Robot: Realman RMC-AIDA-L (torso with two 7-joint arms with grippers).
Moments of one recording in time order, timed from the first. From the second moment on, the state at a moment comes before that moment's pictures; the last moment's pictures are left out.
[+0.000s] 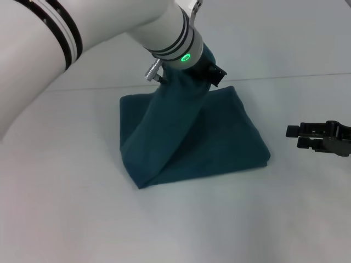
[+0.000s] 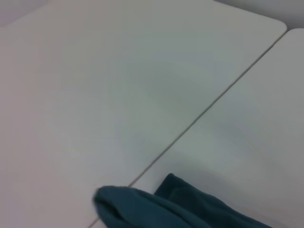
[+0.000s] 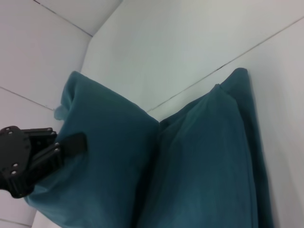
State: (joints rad) left arm -1.30 -2.18 1.37 0.72 2.78 0.92 -2.84; right arm 0.55 1.89 -0.57 -0.55 -2.09 -1.40 2.31
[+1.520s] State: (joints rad) left arm -0.80 -2.08 0.79 0.75 2.00 1.20 -2.78; right arm 0.58 1.85 -0.61 -0.55 -2.12 -1.42 2.34
